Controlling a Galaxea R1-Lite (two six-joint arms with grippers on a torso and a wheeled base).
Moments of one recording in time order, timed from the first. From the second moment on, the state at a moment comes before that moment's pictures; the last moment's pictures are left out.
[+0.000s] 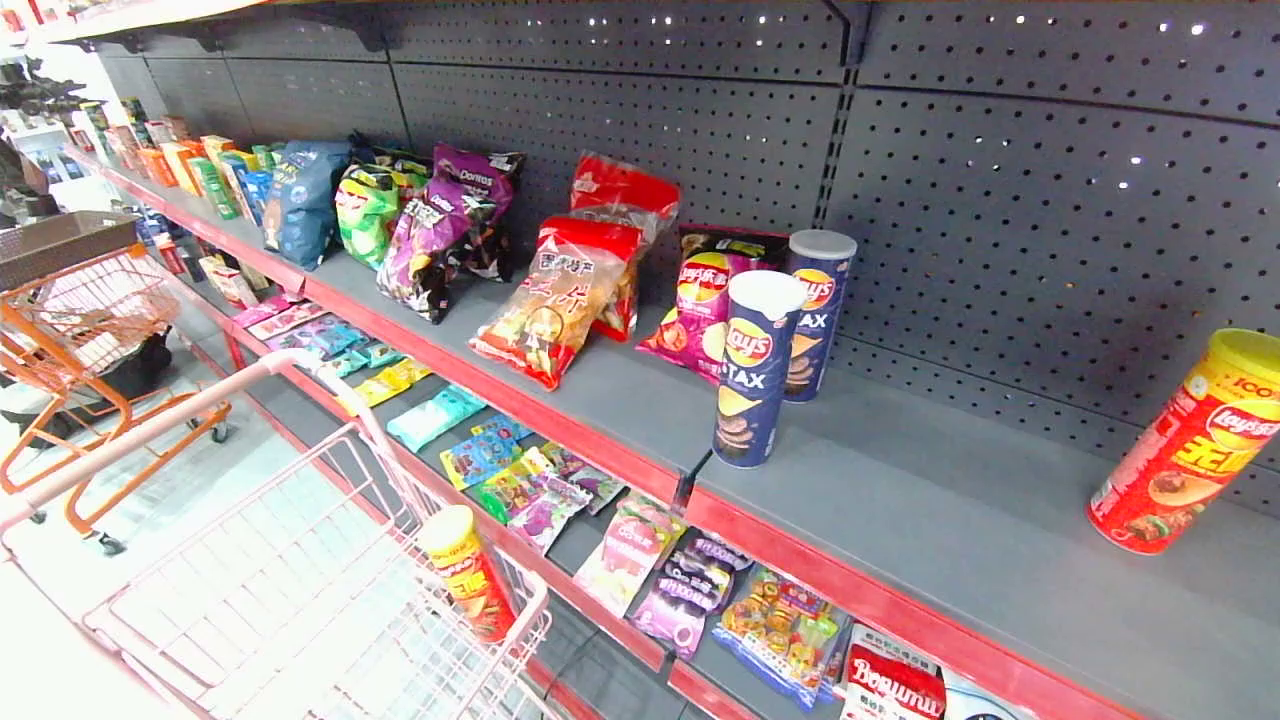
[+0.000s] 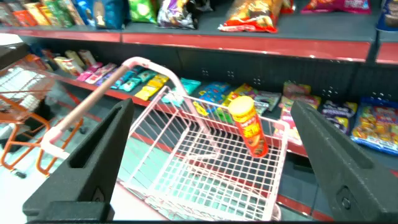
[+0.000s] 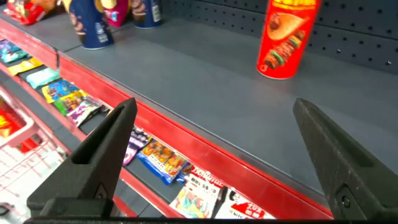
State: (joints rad) left arm -0.18 0.12 -0.34 0.24 0.12 0.22; right arm 0.00 0.00 0.00 0.00 0.00 0.00
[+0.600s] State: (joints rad) left arm -0.18 0.12 -0.34 0.24 0.12 0.22; right arm 0.00 0.00 0.00 0.00 0.00 0.00
